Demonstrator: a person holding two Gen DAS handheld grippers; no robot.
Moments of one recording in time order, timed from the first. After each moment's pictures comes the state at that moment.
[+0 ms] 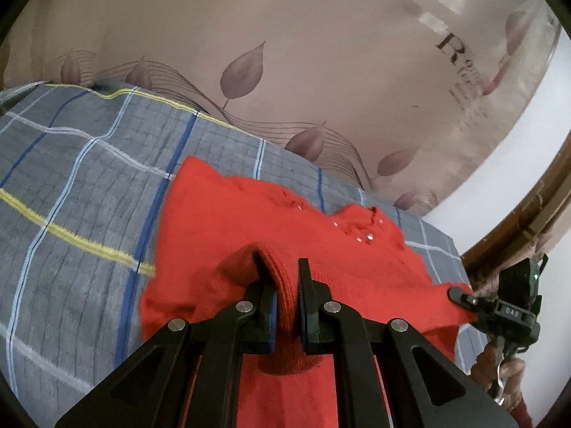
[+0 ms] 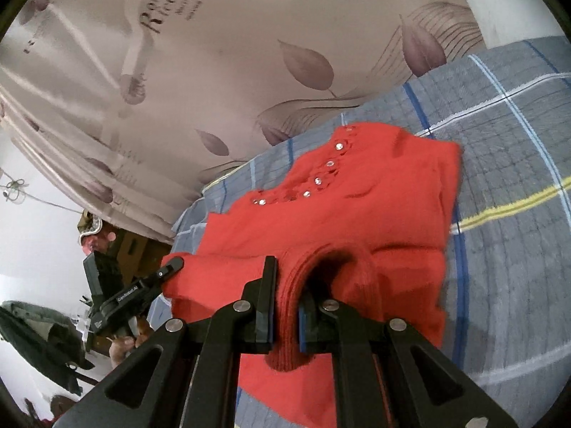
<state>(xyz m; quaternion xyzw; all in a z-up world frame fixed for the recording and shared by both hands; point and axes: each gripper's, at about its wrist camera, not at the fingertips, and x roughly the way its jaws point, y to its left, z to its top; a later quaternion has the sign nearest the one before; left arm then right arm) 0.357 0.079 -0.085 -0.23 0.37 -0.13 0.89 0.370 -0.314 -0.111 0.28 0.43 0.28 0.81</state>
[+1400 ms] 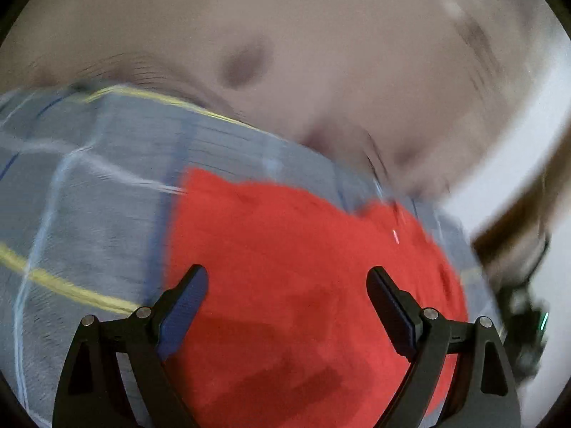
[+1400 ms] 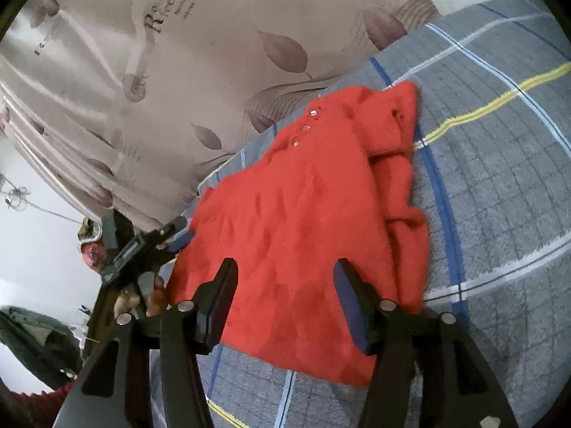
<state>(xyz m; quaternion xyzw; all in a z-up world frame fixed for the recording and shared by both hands) 0.386 0.116 -0.108 -0.23 0.38 -0.13 0.89 0.299 -0.326 -0.154 0.31 0.39 0.26 0.83</state>
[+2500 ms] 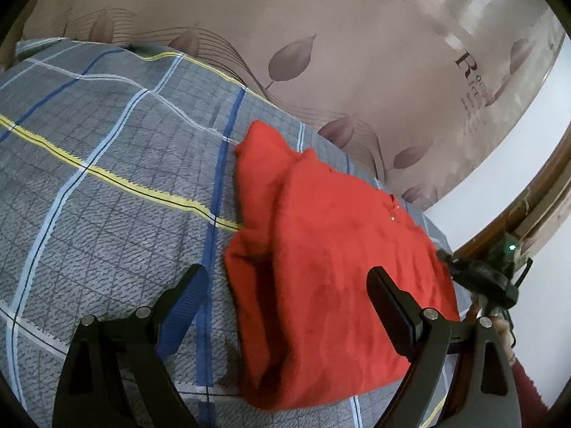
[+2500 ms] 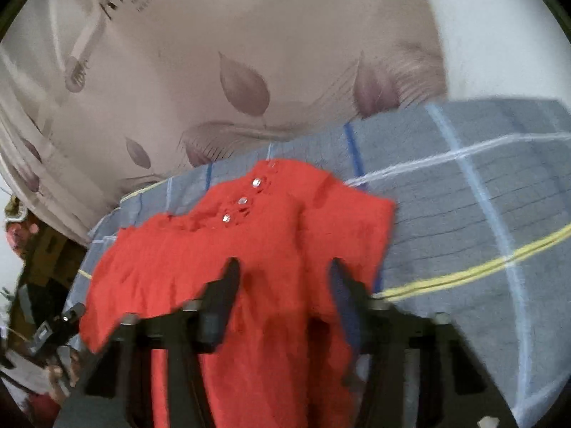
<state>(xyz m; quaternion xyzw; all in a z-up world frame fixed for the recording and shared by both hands) 0.321 0.143 -0.142 -0.27 0.36 -0.15 0.88 0.399 -0.313 -0.130 0.16 0.42 0.17 0.88</state>
